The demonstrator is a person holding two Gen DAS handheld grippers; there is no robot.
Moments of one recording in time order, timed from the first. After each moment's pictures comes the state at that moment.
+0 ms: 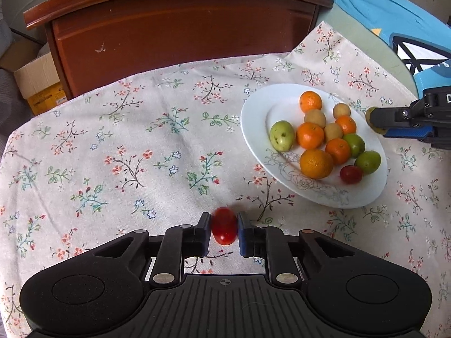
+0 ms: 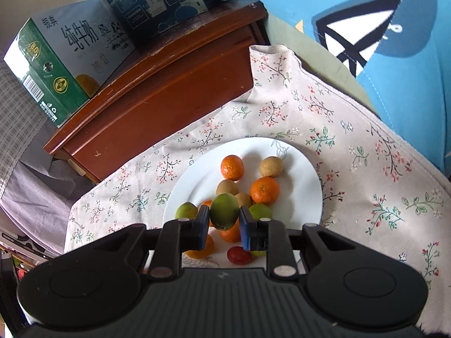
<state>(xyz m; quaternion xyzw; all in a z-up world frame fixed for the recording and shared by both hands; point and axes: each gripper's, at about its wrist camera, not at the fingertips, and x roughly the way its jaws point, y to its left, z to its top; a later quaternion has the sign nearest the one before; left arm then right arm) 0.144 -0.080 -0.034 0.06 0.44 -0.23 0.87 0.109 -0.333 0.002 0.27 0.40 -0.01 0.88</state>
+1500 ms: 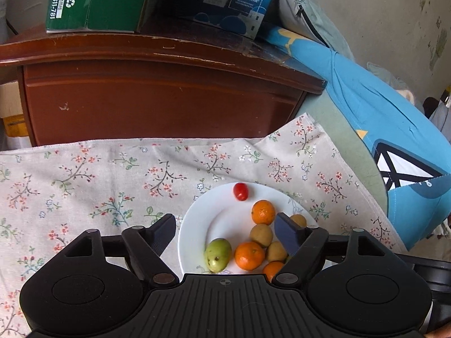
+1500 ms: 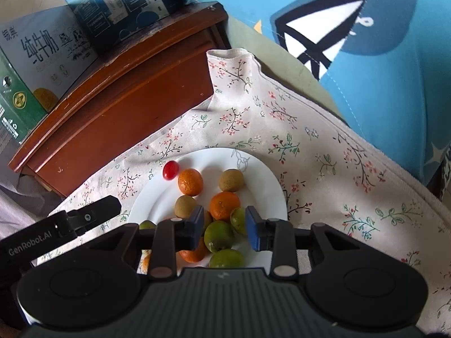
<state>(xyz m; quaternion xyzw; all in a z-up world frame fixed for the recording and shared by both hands) 0.190 -0.126 0.016 -0.07 0.38 -0.24 0.89 0.121 -0.350 -0.007 0.25 0.40 -0.07 0.88</state>
